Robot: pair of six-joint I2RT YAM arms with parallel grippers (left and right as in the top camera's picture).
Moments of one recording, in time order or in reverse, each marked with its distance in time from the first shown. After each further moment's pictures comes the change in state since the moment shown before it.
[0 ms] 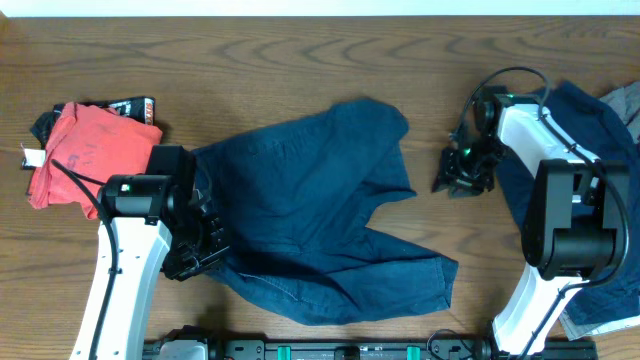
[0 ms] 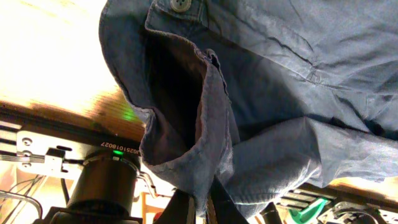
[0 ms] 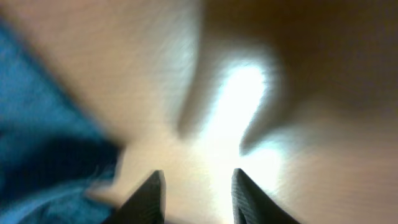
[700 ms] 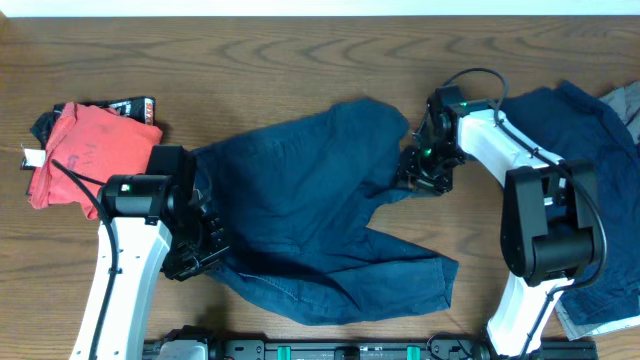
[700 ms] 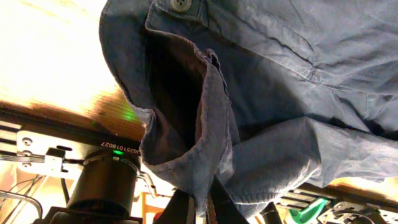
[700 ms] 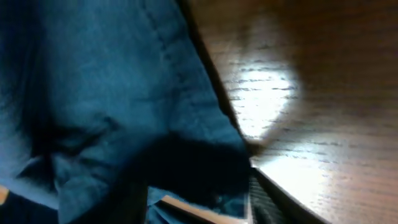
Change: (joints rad) left arm 0.000 0.000 0.000 0.000 0.000 0.000; right arm 0.180 -0.008 -0.029 0.169 -0.077 0.252
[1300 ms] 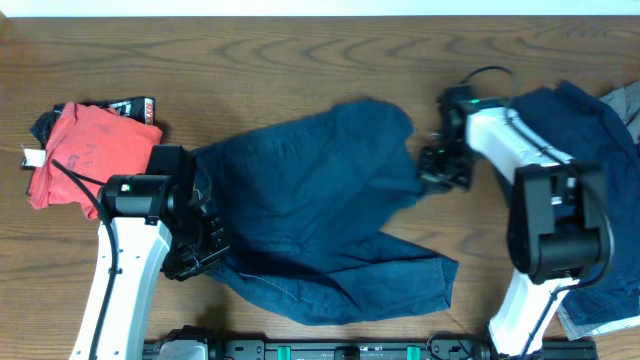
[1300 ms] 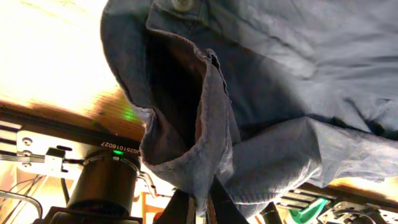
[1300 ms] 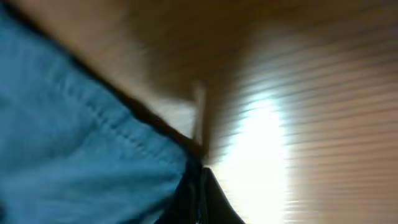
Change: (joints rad) left arm 0.000 0.000 0.000 0.000 0.000 0.000; right arm -0.098 0.000 0.021 -0.060 0.238 0.044
